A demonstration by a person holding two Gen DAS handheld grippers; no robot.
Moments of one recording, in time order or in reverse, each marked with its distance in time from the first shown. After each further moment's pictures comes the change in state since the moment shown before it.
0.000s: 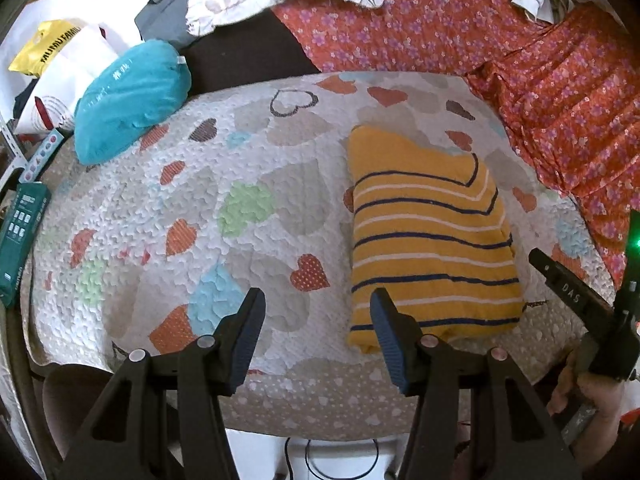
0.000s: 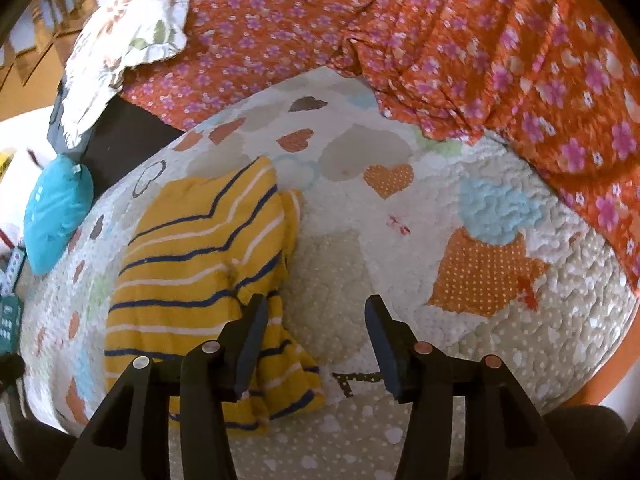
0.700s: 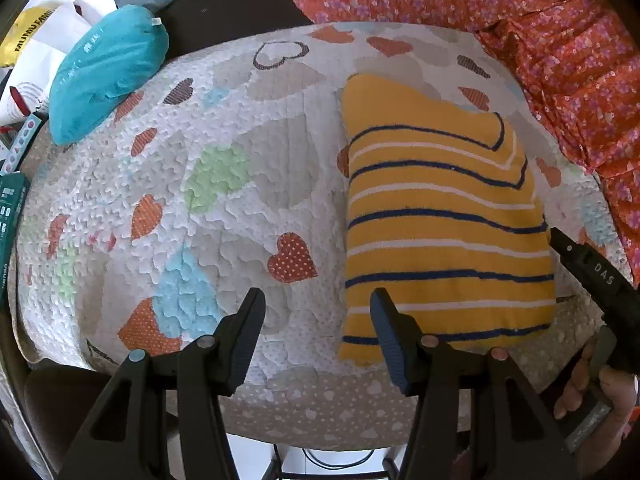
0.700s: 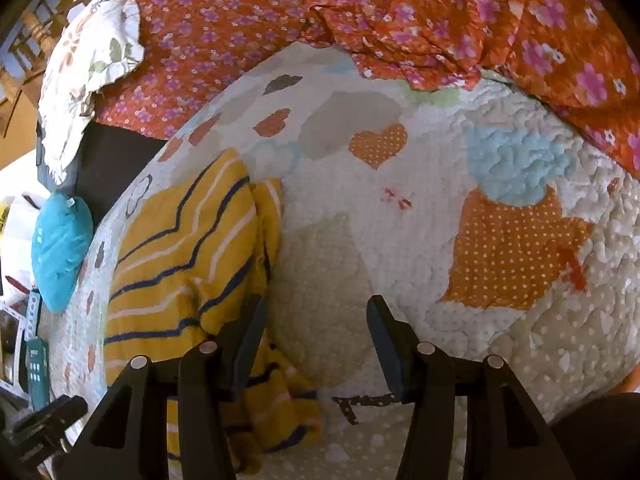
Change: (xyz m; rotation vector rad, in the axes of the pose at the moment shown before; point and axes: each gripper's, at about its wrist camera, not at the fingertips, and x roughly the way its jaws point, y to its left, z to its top) left arm 0.065 -0.013 0.008 0.011 0.147 0.004; right arm 0.040 -0.027 0.004 0.164 0.069 0.068
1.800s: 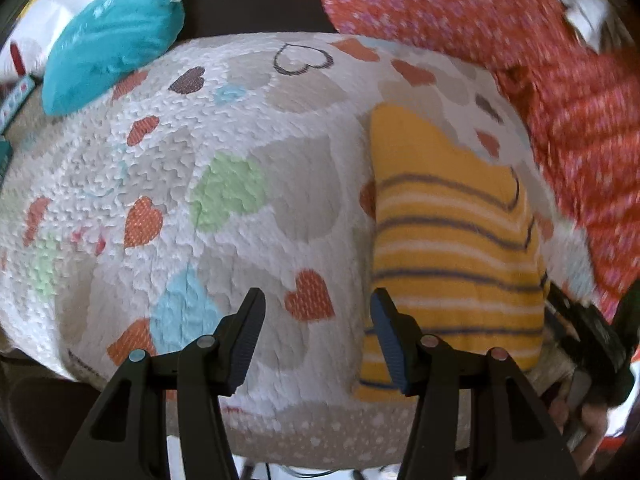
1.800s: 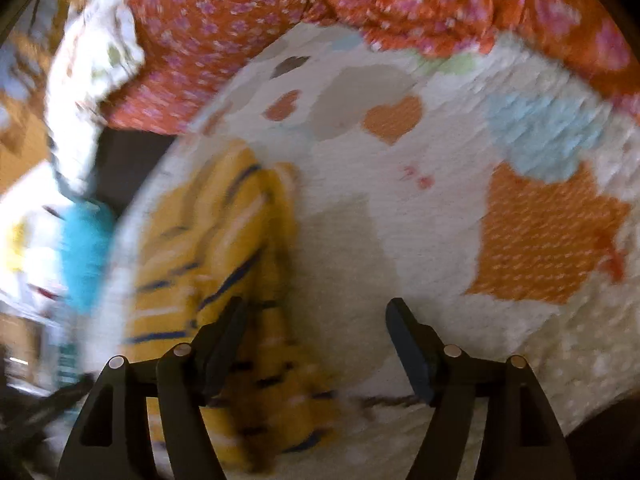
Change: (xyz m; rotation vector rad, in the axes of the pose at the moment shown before) left arm 0.012 0.057 0.039 -0.158 -0.003 -0.144; right arm 0.010 -0.015 0.008 0.100 0.090 0.189
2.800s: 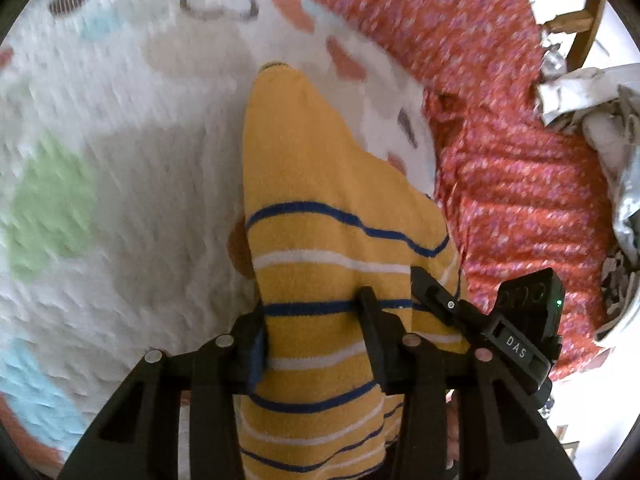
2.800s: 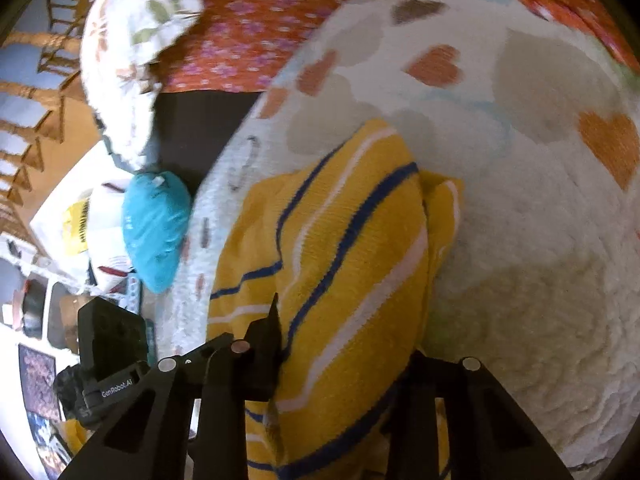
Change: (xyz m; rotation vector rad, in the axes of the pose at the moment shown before) left arm 0.076 -0.008 0.078 -0.171 0.171 -0.568; right arm 0.080 0.113 0.050 -0.069 0.205 0.235
